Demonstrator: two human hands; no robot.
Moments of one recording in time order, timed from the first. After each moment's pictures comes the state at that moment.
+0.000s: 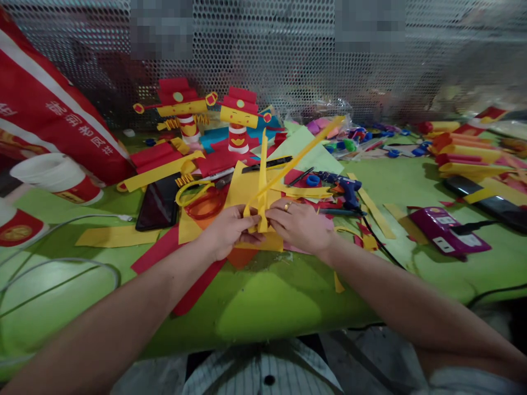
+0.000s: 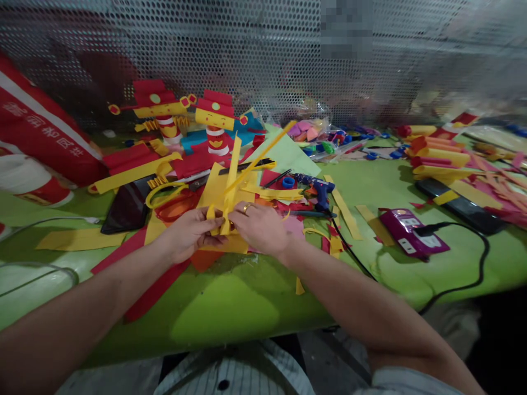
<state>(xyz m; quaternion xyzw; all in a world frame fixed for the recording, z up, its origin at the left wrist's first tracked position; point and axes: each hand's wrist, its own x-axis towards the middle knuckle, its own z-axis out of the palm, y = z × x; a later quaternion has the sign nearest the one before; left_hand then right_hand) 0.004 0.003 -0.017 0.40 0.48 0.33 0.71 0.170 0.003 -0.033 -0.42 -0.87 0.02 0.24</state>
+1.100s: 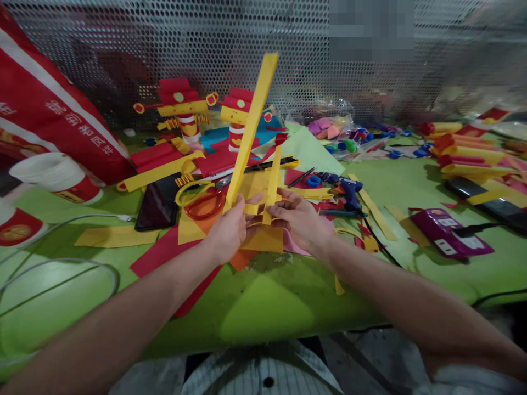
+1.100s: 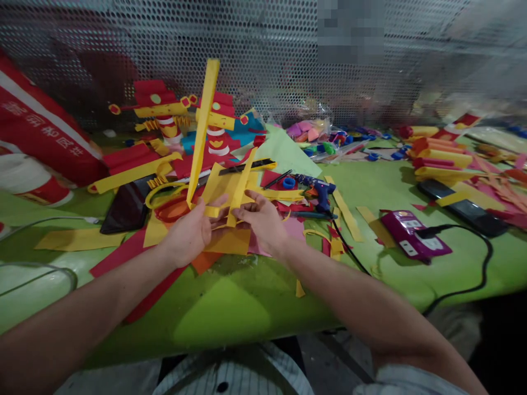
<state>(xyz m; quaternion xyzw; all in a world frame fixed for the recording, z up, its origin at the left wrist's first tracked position) 0.014 0.002 -0.021 0.31 0.41 0.42 0.75 0.152 0.007 -0.029 -0.47 -0.31 0.64 0.53</state>
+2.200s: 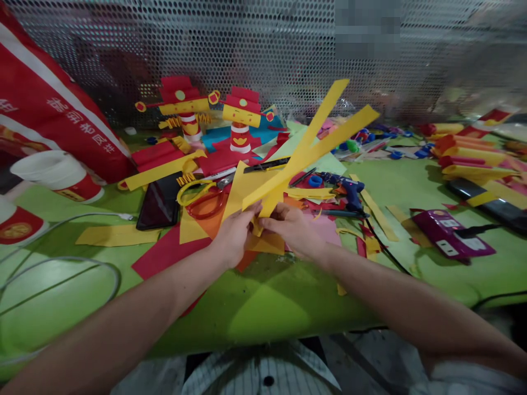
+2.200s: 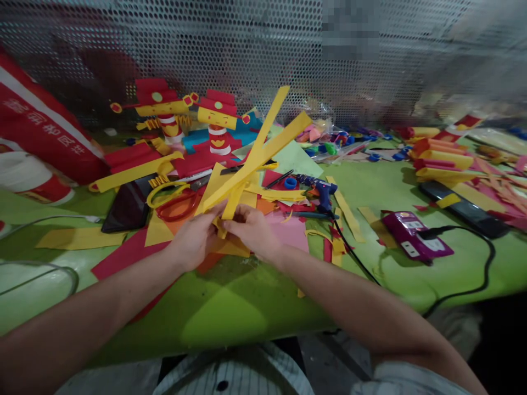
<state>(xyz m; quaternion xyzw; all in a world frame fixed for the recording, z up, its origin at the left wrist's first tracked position) 0.024 -0.002 -0.034 0.27 0.44 0.50 0.70 0.140 -0.001 -0.034 -0.42 -0.44 0.65 0.46</state>
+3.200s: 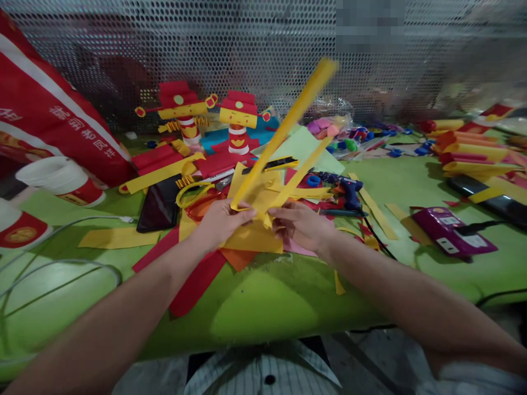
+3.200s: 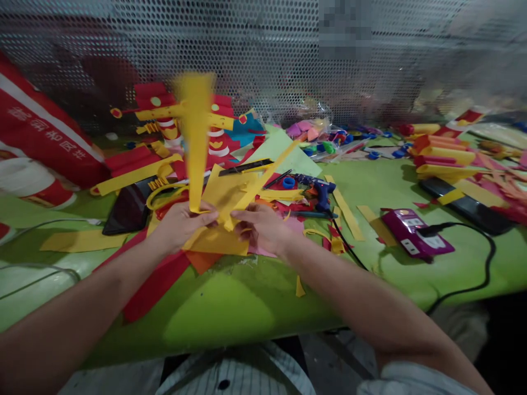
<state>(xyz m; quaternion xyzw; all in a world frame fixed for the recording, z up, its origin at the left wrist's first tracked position) -0.011 0.016 -0.021 0.58 0.47 0.40 0.53 0.161 0.007 -0.028 -0.45 -0.31 0.73 0.42</state>
